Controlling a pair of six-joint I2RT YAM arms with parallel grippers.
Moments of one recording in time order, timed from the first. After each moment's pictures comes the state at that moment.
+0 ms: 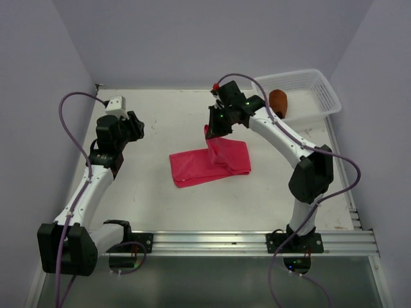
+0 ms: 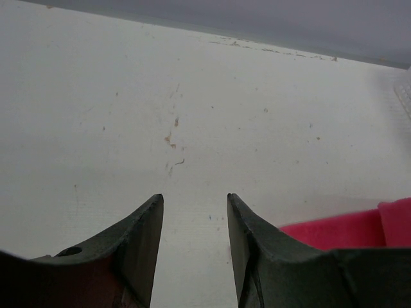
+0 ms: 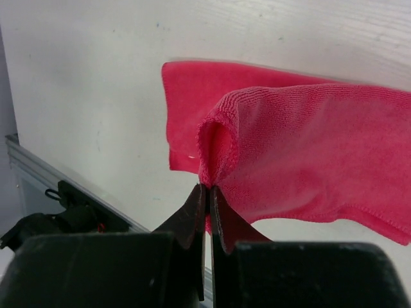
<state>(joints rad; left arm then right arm) -0.07 1.10 0.80 -0.03 0.02 -0.25 0.59 1.84 1.77 -0.86 -0.21 0.52</state>
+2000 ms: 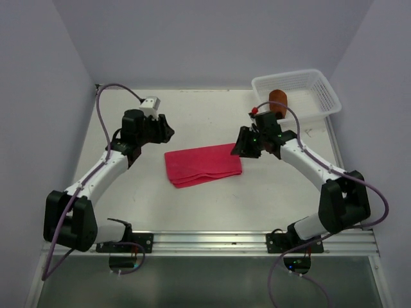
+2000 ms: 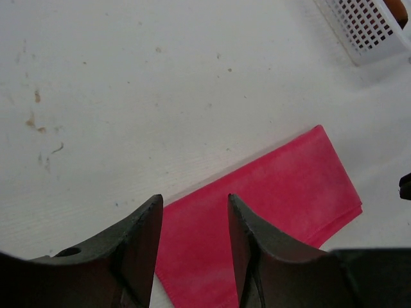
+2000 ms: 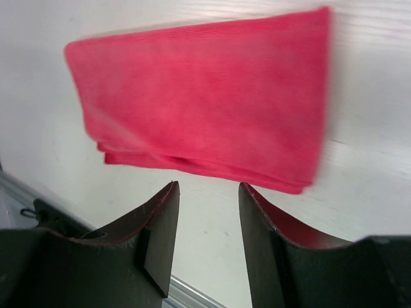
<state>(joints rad) -0.23 1.26 0.86 -0.03 0.22 -0.24 0.45 1.53 1.12 -0.48 -0.27 0.56</state>
